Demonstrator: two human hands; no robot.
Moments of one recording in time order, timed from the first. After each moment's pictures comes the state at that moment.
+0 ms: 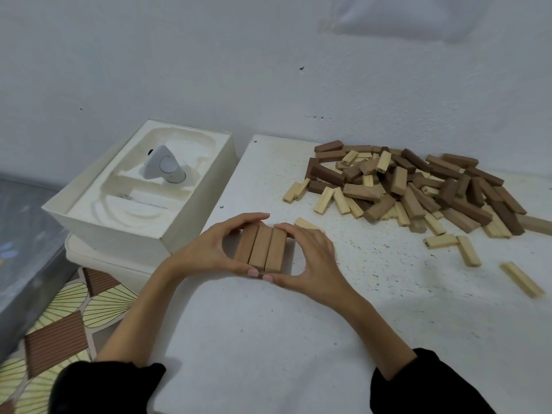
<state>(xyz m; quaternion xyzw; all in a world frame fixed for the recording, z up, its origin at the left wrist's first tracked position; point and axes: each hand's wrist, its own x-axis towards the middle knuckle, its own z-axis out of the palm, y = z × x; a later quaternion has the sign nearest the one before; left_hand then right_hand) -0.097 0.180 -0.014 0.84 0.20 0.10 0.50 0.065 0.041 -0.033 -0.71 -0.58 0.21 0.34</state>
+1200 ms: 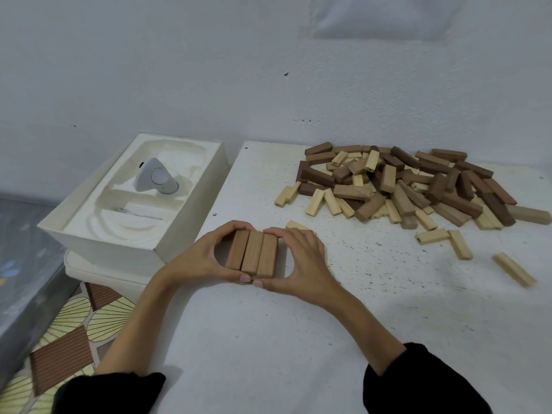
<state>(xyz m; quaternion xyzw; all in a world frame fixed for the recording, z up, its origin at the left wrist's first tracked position) -0.096 0.181 -0.016 0.83 0.22 0.10 0.50 0.065 0.046 -0.035 -0.70 -0.59 0.17 0.35</state>
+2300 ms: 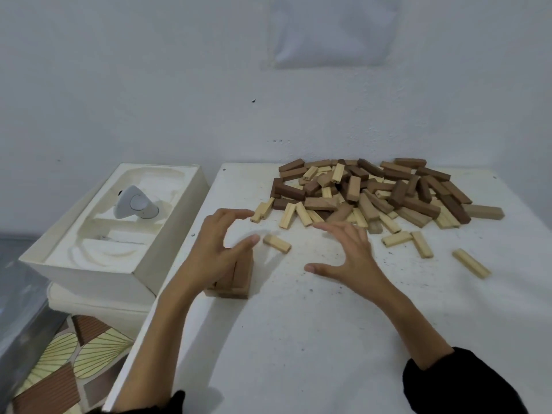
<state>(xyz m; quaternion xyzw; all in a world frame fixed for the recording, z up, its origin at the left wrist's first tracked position) -0.041 0.140 0.021 0.87 0.27 0.25 0.33 0.153 -0.017 -0.021 -0.75 -0.50 0.14 0.40</state>
